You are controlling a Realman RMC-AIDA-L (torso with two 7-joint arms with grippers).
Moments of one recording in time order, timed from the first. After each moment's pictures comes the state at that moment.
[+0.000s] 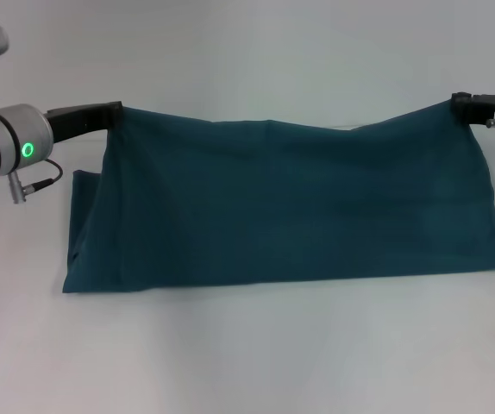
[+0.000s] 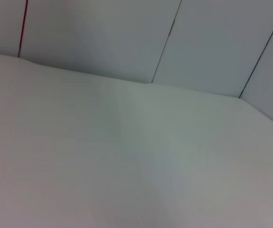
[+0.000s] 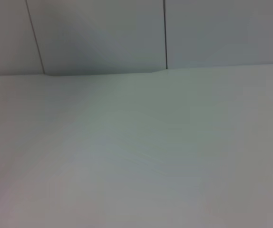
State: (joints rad) left arm -0.93 -2.11 0.42 0.50 2.22 0.70 -1.86; right arm 0.80 2.01 -0.43 -0.46 -2.11 -0.59 1.61
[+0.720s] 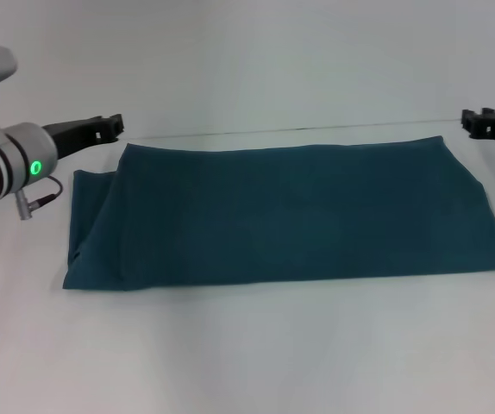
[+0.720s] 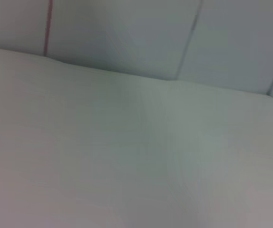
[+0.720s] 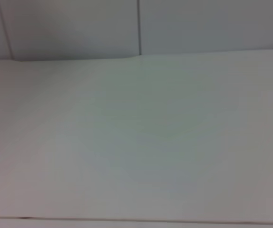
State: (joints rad) left arm -0.91 -2.16 0.46 0.49 2.17 0.56 -1.81; right arm 0.78 2.02 -0.43 -0.44 -2.10 -0.48 1.60
